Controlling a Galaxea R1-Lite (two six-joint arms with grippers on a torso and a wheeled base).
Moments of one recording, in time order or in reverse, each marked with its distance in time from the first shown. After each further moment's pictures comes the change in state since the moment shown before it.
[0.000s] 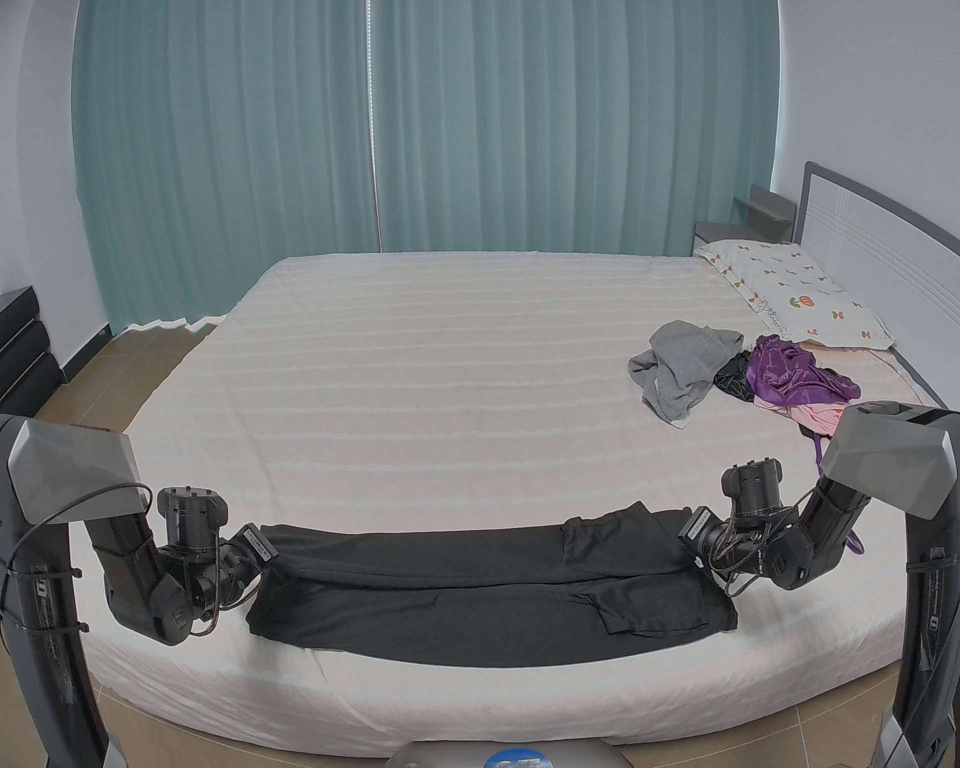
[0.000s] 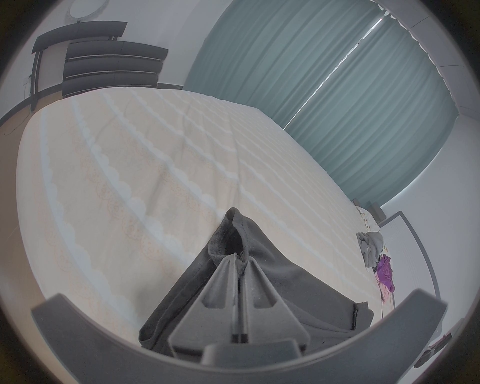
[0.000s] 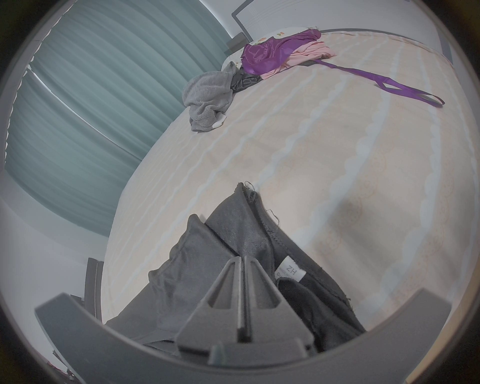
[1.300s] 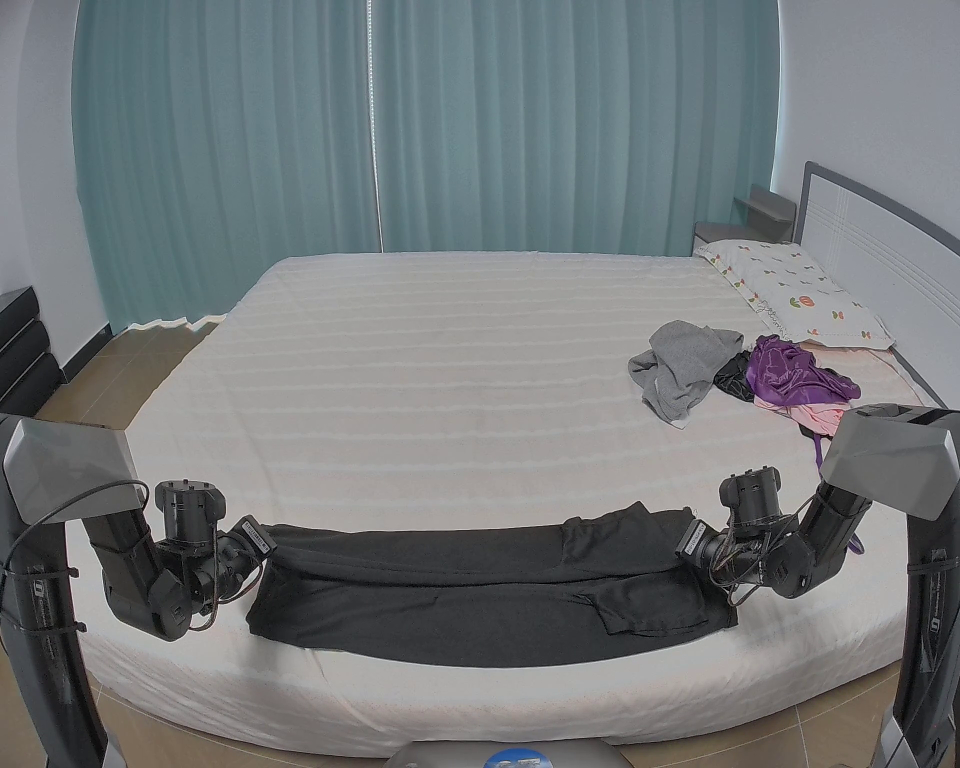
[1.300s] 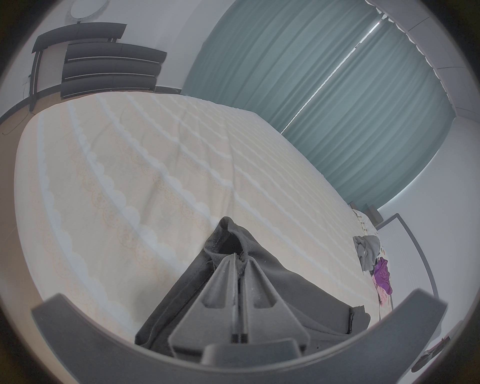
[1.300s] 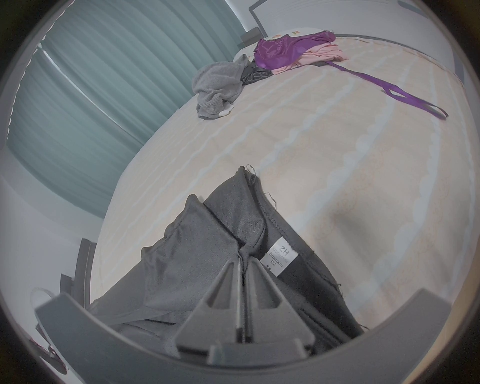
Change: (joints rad) left arm 0.003 -0.013 -0.016 0.000 0.000 0.002; right arm 0.019 -0.014 0.048 0.001 0.009 -0.089
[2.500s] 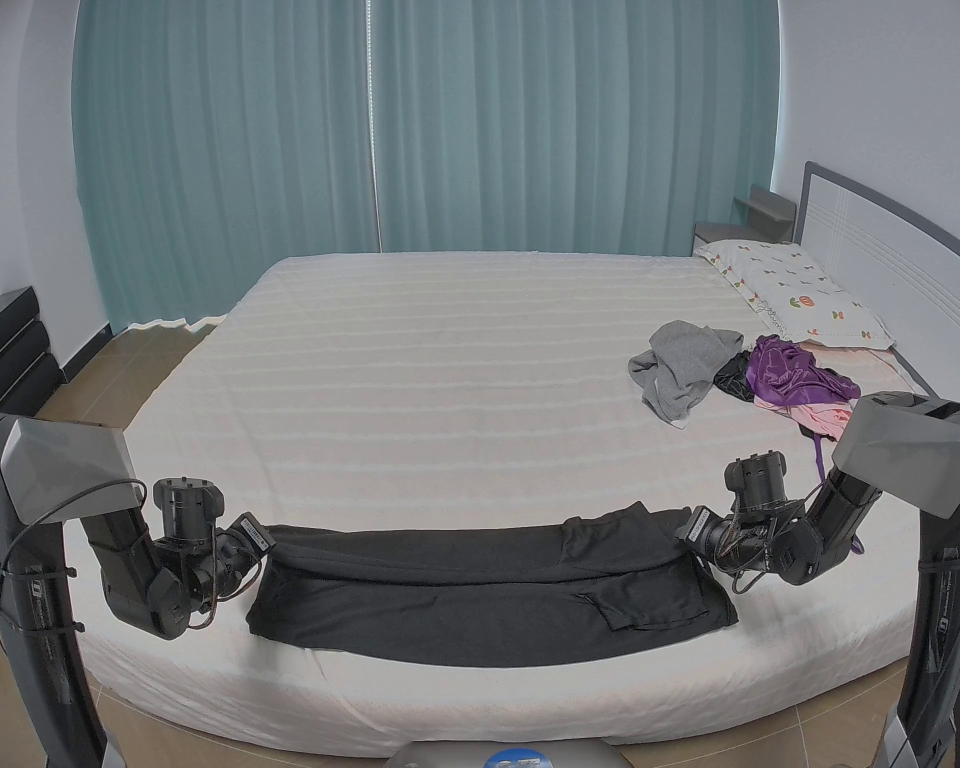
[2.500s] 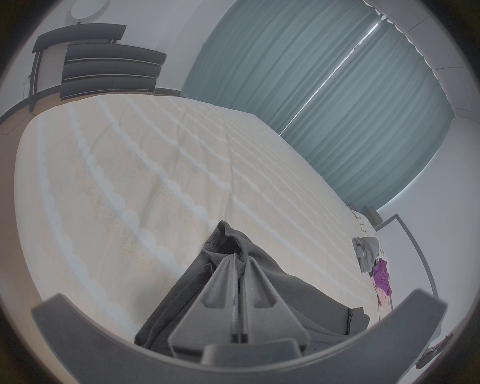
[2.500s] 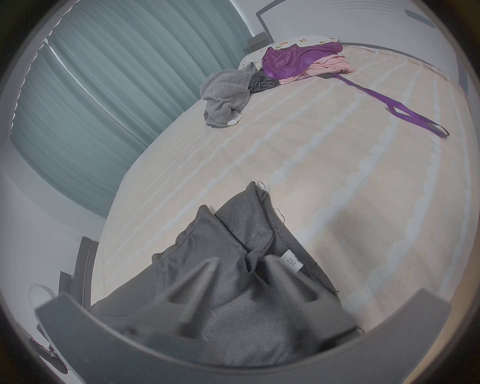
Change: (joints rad) left arm 0.001 -0.009 -0.002 0.000 0.003 0.001; right arm -0.004 -0.051 -0.027 0.057 -0.005 -0.030
